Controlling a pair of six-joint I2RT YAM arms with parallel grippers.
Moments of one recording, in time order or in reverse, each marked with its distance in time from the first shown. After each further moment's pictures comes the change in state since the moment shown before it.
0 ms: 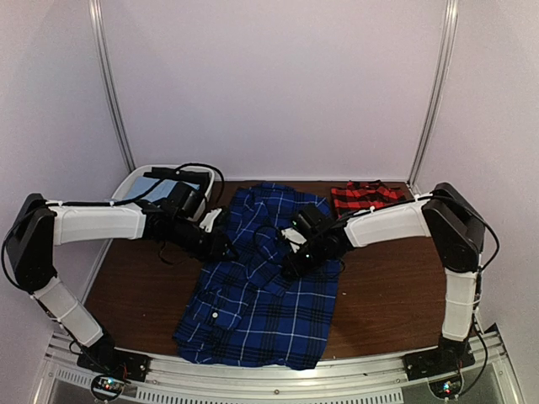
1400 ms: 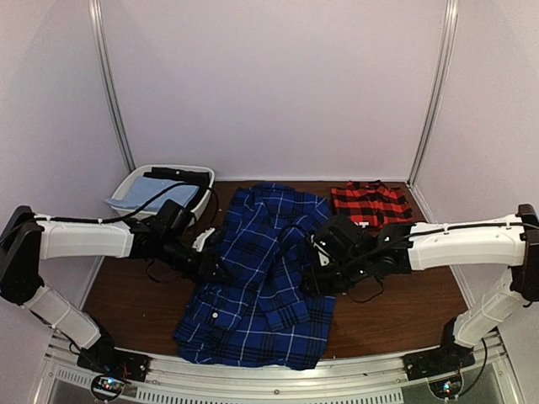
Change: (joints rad) left arm -0.007 -0.107 -0.188 0.053 0.158 -0.019; right arm 0.232 -0.518 -0.287 -0.169 0.180 0.443
